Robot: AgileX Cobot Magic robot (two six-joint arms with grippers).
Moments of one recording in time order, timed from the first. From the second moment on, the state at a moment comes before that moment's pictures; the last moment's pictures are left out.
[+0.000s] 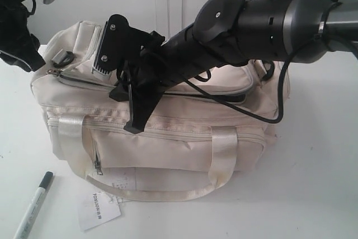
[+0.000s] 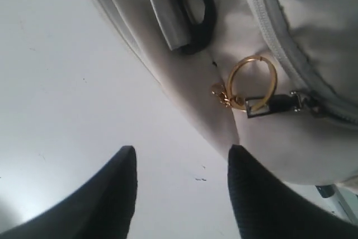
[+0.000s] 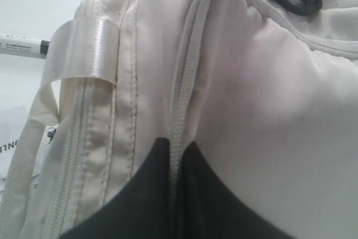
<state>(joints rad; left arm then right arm) -0.18 1.57 -1.44 0.23 1.09 0.36 0.54 1.81 -1.34 0.81 0.50 -1.48</state>
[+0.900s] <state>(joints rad) -0.18 1.33 -1.15 -0.25 0.94 0.42 0.54 1.81 -1.34 0.81 0.50 -1.39</state>
